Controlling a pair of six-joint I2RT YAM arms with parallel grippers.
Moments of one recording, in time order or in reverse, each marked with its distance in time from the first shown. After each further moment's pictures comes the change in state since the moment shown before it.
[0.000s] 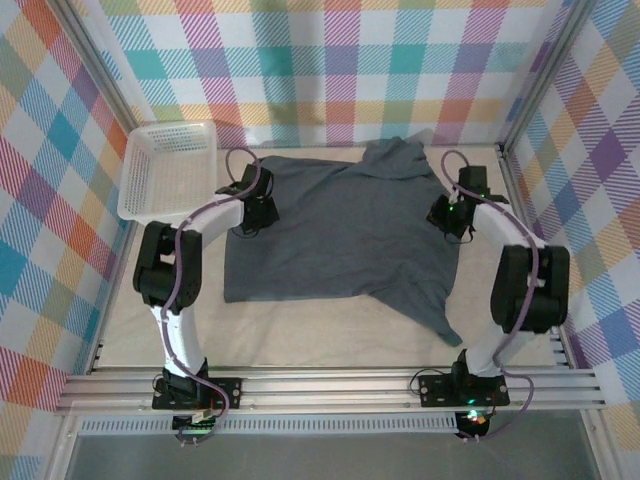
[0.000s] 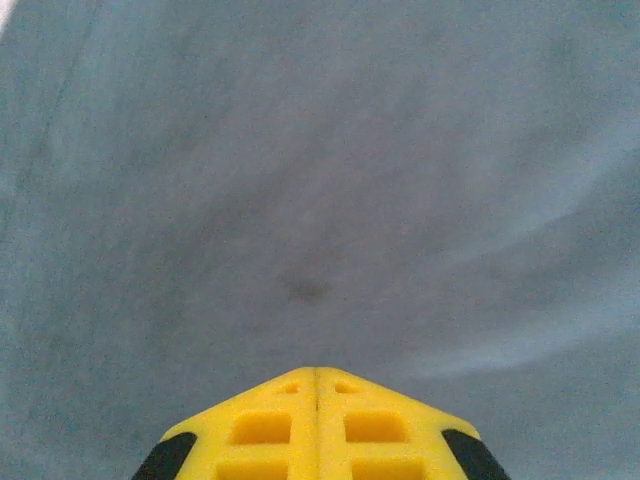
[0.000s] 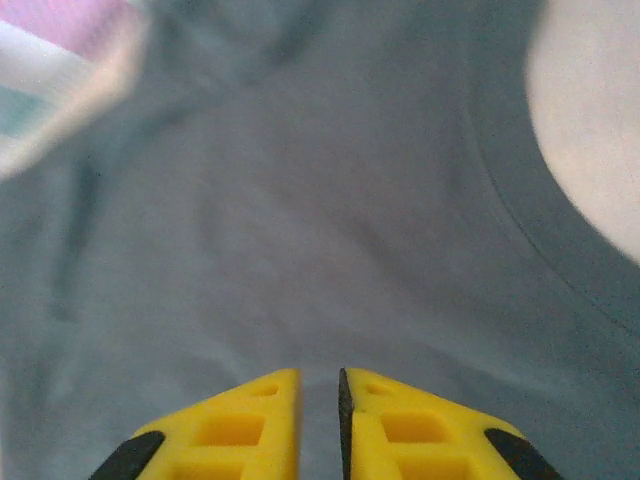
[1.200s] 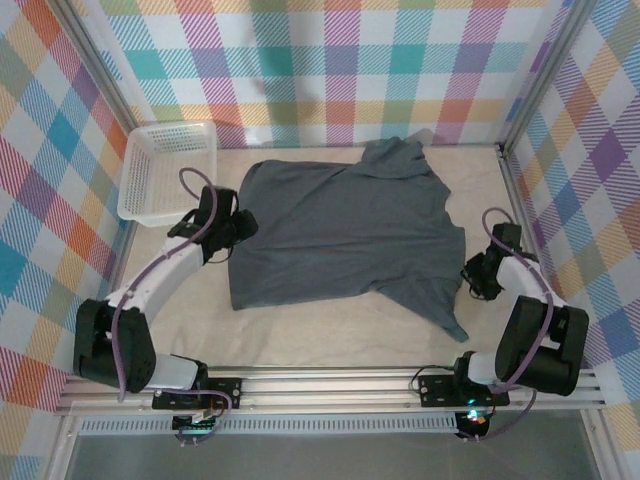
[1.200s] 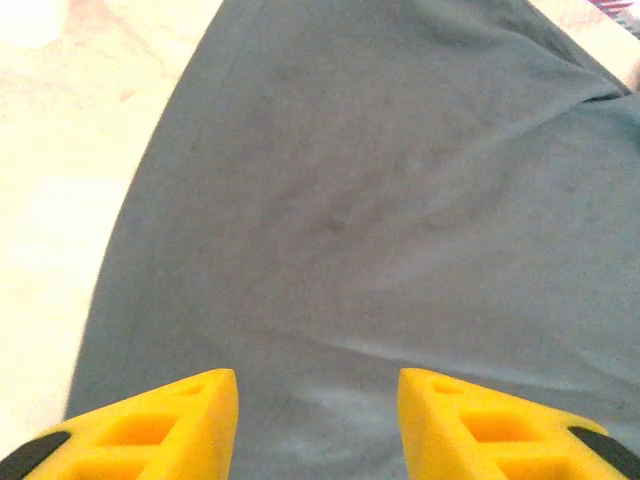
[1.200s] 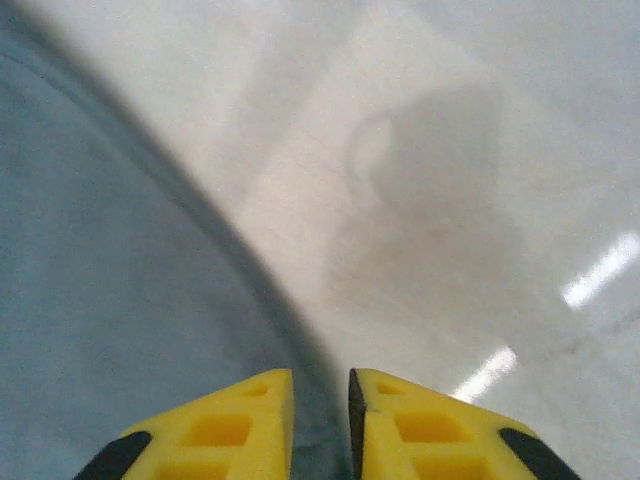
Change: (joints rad) left arm 0.046 -0.593 -0.422 0.105 0.044 -0.018; right arm -0.236 -0.375 -0.496 -0.048 0.149 0.148
